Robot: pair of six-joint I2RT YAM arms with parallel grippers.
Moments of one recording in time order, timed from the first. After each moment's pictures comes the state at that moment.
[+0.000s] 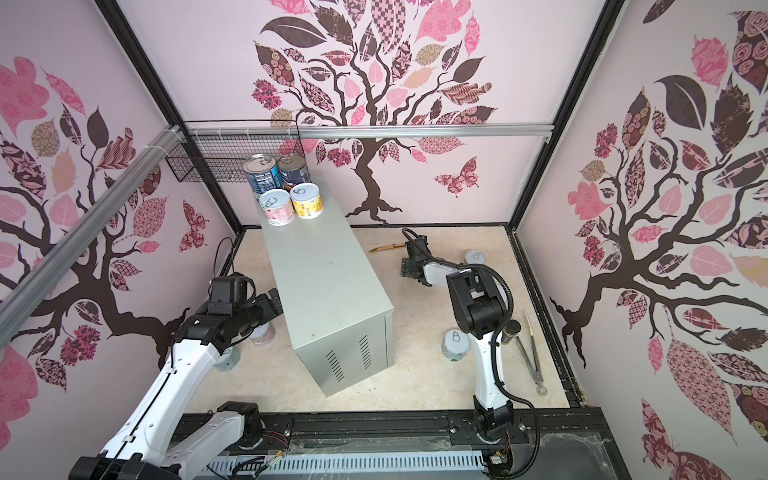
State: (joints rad) left arm -0.09 0.97 0.85 -0.74 0.02 -0.57; right arm 0.34 2.18 1.45 -0.13 0.25 0.36
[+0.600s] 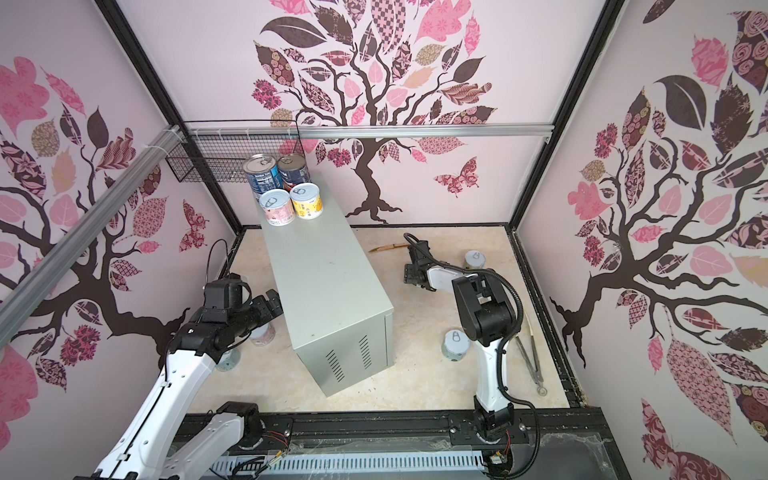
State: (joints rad) left arm -0.09 0.89 0.82 -0.73 0.05 -0.57; right arm 0.34 2.05 1.32 -0.18 0.20 0.34
